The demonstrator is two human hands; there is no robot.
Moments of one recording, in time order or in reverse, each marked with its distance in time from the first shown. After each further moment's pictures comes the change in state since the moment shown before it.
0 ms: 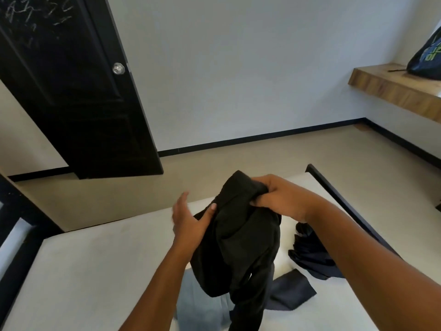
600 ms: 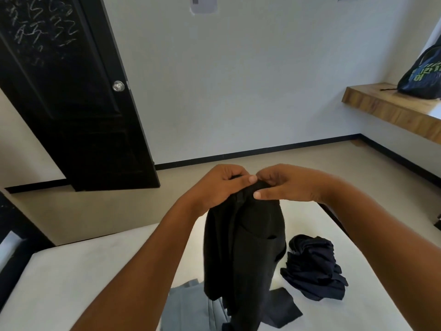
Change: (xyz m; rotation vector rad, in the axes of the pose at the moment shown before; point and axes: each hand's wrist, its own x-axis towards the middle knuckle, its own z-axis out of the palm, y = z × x) left_hand -0.006 0.180 0.033 0.085 -0.535 0.523; right_hand -0.021 -0.027 -0.090 -0.359 -0.062 -0.058
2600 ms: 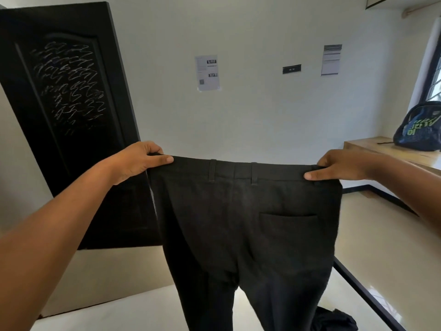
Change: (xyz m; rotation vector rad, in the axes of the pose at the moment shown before) left_hand 0.033 0.090 -0.209 0.418 0.304 -0.130; right_hand -0.048 -0.001 -0.193 -0.343 0.356 0.352
